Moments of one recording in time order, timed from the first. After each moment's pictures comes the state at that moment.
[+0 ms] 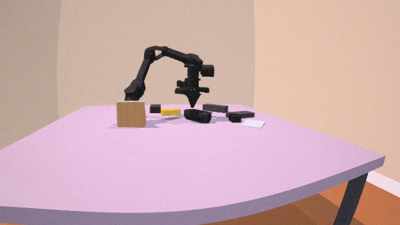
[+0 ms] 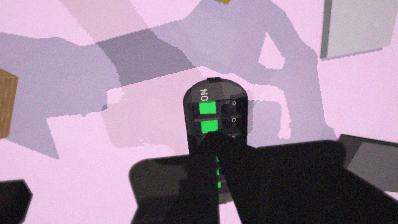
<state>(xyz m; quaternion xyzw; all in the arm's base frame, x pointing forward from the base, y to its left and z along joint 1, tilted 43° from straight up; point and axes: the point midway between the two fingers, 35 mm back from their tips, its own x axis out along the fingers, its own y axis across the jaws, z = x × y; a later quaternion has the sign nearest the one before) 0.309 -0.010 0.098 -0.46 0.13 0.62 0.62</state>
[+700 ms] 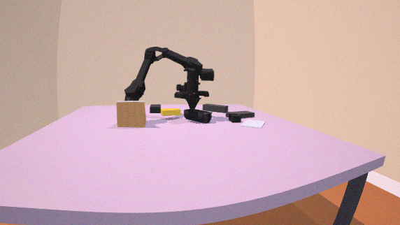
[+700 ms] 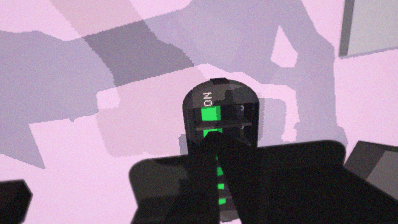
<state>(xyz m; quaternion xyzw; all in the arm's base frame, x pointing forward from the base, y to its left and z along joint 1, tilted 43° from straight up) 0.311 0.003 0.083 -0.46 0.13 0.63 0.62</state>
